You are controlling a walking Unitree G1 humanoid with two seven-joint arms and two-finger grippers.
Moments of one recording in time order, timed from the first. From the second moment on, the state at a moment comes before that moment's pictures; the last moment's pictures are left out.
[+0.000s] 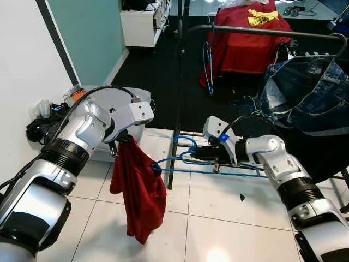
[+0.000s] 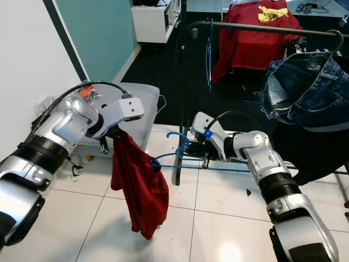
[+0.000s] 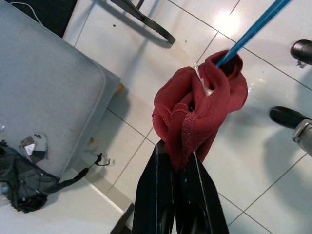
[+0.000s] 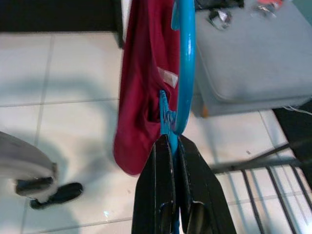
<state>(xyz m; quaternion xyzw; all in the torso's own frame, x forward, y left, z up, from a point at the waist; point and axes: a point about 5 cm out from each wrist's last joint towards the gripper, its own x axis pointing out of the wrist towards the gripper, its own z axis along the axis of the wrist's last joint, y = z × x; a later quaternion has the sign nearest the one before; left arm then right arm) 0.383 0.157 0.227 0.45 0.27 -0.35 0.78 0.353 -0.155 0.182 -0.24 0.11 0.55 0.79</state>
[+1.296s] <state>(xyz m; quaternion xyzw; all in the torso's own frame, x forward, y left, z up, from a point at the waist) 0.372 0.142 0.229 0.45 0.26 -0.38 0.77 0.354 -0.145 0.178 -0.24 0.12 0.55 0.79</state>
